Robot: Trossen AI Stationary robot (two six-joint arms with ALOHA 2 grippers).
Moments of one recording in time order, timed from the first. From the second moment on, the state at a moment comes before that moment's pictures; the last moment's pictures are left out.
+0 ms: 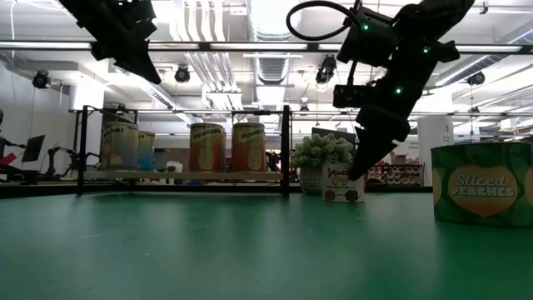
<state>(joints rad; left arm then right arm) 0.08 0.88 0.83 -0.72 -0.66 -0.33 -0.02 1.54 0.82 -0.37 0.25 0.23</state>
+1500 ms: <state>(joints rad) -0.17 1.33 0.80 -0.08 -0.38 -0.38 -0.04 1.25 0.84 0.09 0.19 -0.36</state>
